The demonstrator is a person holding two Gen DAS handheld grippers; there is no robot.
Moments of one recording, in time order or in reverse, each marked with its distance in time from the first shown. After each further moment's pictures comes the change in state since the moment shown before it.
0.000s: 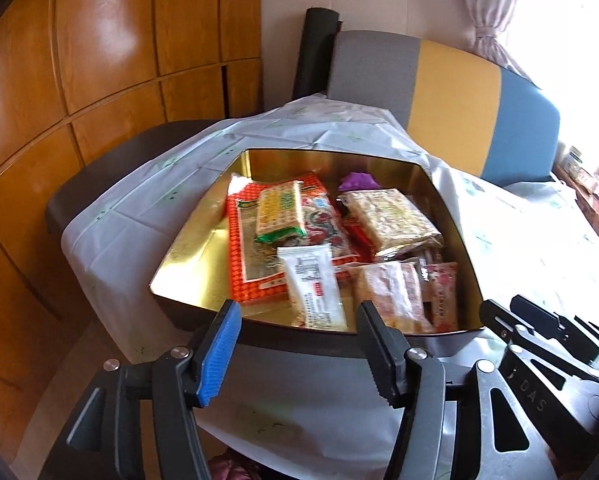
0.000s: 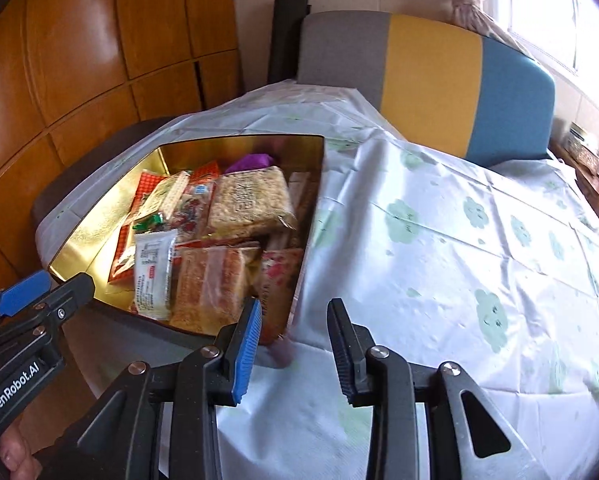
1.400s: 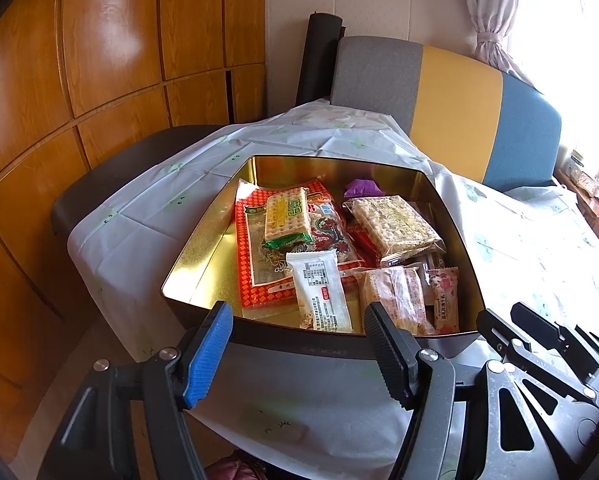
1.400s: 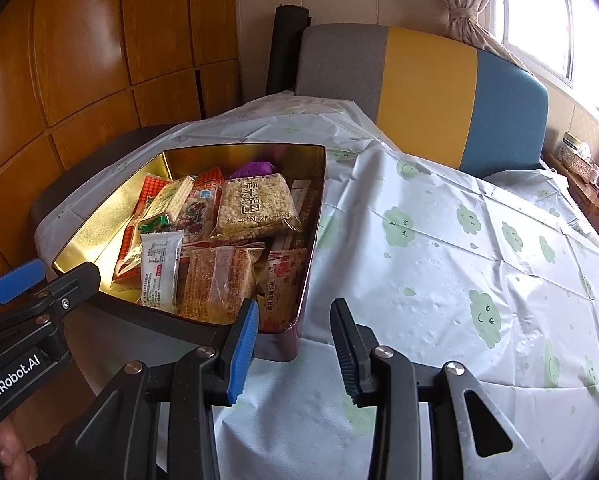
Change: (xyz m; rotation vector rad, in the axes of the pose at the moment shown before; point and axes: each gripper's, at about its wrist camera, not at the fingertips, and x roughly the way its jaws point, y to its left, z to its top) left arm -0.007 0.007 0.000 -0.008 -0.015 0.012; right arm -0.011 0.007 -0.009 -0.020 -0.044 -0.015
